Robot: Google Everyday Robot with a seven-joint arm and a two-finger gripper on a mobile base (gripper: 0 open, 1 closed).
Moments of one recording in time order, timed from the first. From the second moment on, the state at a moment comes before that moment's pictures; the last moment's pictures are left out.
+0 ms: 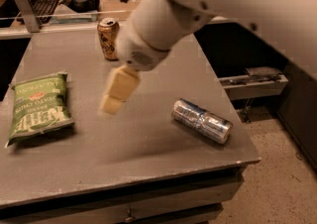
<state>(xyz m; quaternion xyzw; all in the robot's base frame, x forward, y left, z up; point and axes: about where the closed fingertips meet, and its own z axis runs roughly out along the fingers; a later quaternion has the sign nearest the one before) 0.477 0.093 0.943 -0.67 0.67 0.14 0.30</state>
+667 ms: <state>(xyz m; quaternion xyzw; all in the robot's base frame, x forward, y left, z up) 0.490 0.194 0.924 -0.65 0.65 0.20 0.33</state>
